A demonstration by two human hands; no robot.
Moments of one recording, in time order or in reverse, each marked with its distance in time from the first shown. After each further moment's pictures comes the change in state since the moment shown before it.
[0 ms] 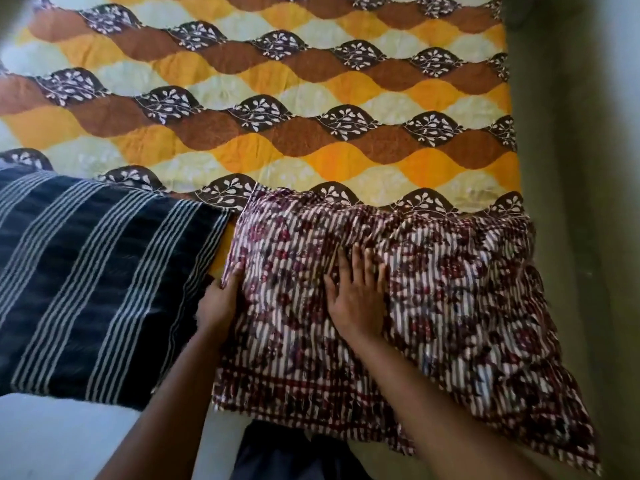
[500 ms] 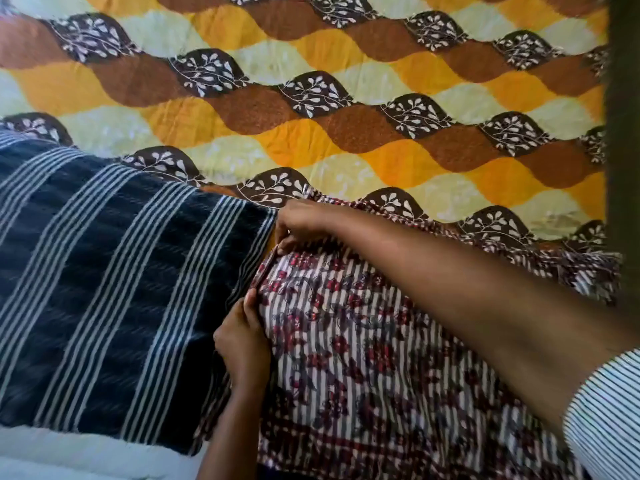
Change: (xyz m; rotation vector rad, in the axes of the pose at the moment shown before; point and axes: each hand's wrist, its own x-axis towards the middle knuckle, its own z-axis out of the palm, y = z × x) left_hand 0.002 -0.007 -0.022 -0.069 0.435 0.170; right_hand 0.202 -0.167 -0.012 -0.157 -0.753 -0.647
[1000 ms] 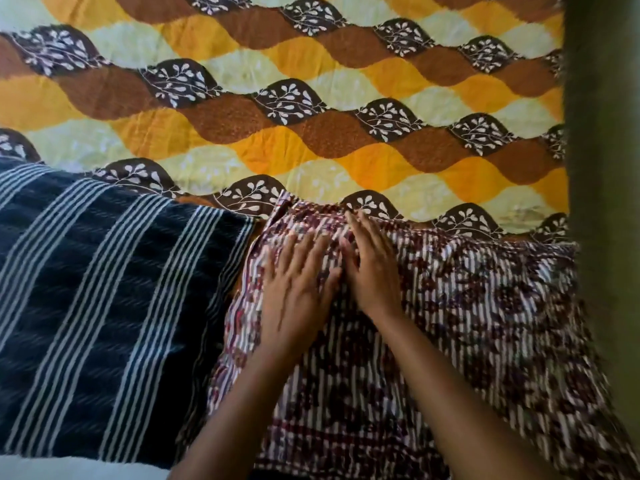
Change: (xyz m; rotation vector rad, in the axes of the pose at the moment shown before) left_hand -0.003 0.067 0.030 0.285 -0.297 0.809; right_hand -0.108 0.021 0.096 0.254 0.938 0.435
